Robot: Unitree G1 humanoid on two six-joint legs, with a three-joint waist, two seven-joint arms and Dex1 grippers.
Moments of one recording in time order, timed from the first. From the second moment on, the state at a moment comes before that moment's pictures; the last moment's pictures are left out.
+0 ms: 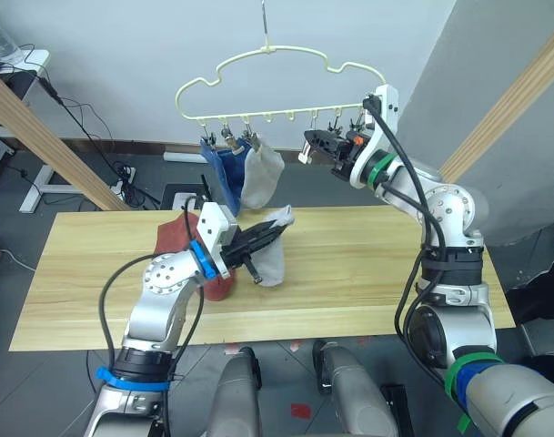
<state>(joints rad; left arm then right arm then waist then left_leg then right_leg) -0.30 0.40 -0.03 -0.08 -0.23 -0.07 -0.87 -0.96 -0.13 -0.22 0.07 0.67 1.01 0.27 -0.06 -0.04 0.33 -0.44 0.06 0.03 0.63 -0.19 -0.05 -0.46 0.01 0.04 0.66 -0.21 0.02</state>
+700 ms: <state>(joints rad) -0.38 0.39 -0.08 0.15 0.02 -0.63 -0.67 -1.03 -0.07 -0.41 0.09 0.89 1.36 0.07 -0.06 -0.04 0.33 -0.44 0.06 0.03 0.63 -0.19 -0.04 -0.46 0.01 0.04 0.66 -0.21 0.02</state>
